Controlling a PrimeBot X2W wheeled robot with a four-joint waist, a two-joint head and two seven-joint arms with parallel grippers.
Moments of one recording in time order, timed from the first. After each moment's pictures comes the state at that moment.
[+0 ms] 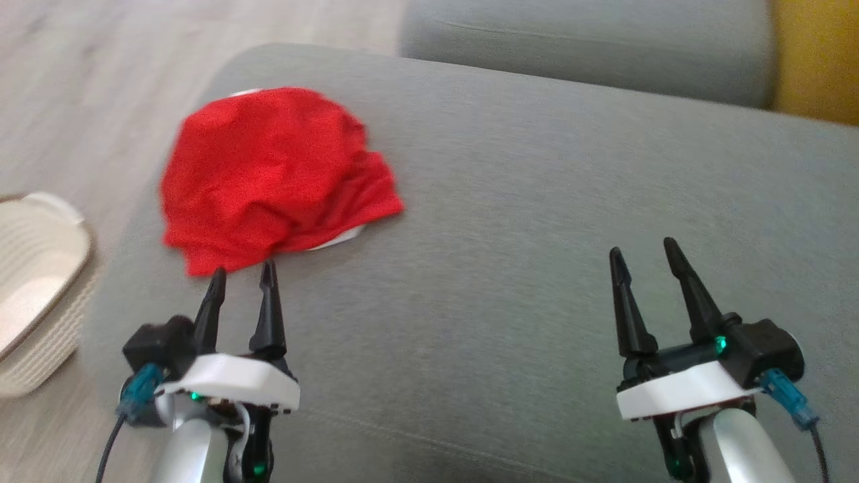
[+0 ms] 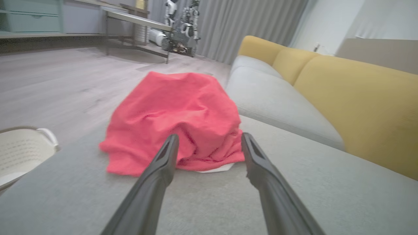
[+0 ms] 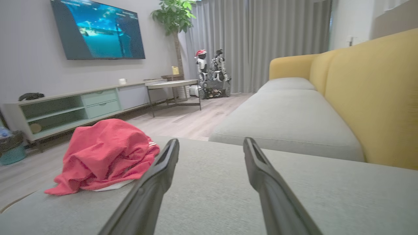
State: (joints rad) left arm -0.10 0.04 -0.17 0.26 -0.34 0.03 -0.25; right arm -0.05 -0.05 0.14 0.15 0.13 0.12 -0.25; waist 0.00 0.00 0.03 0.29
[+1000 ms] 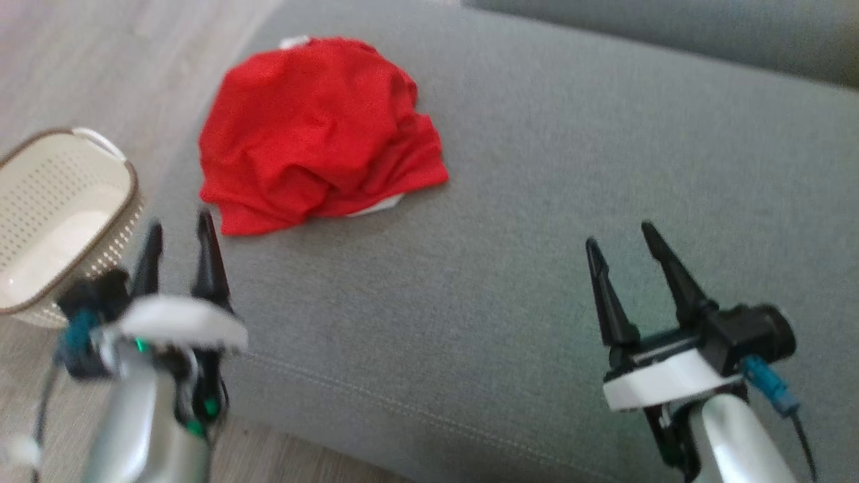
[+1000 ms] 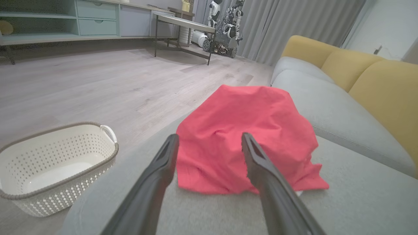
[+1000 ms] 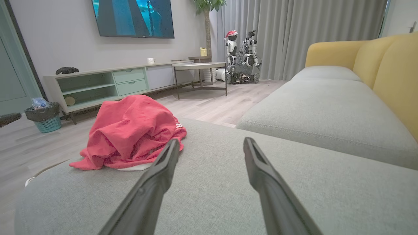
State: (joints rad) left arm -0.21 0.06 -0.03 0.35 -0.34 0.00 -0.24; right arm -0.06 -0.05 0.18 0.11 0.05 0.12 -0.22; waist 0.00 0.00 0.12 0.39
